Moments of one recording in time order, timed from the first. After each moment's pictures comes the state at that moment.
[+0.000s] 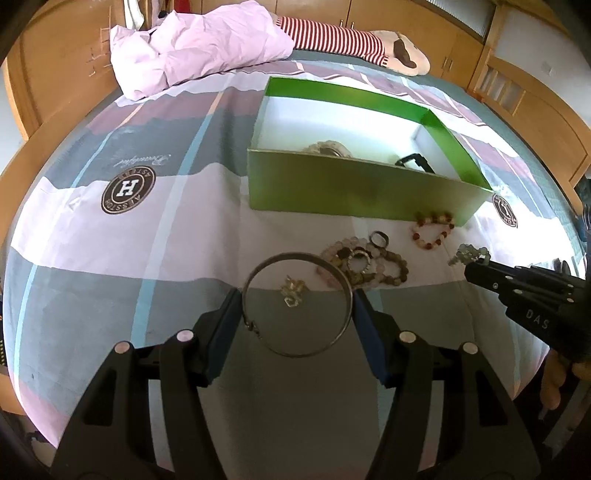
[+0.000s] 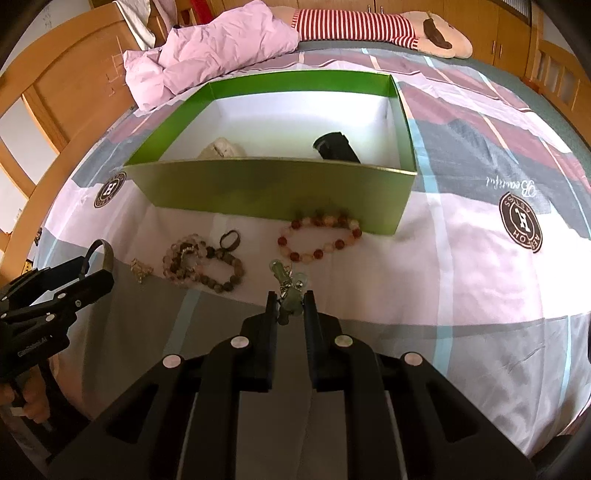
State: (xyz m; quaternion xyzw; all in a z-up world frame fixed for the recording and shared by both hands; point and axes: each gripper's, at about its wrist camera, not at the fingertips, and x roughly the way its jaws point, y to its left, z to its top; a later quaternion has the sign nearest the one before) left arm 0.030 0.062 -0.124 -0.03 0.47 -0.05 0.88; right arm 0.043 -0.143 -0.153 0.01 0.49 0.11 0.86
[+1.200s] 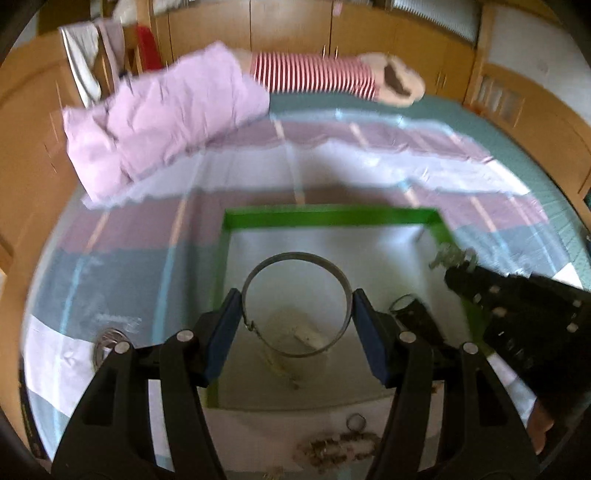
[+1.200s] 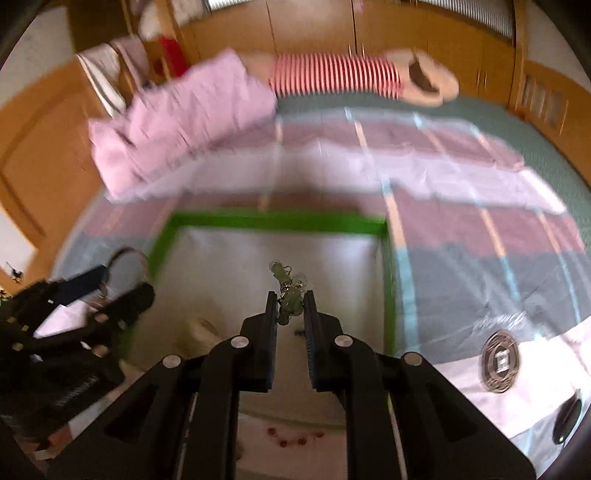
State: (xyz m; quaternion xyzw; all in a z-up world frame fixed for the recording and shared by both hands) left arm 0.203 0.014 -0.067 0.02 0.45 -0.06 0.89; right arm 0.199 -0.135 -0.106 0.04 0.46 0.07 0.89
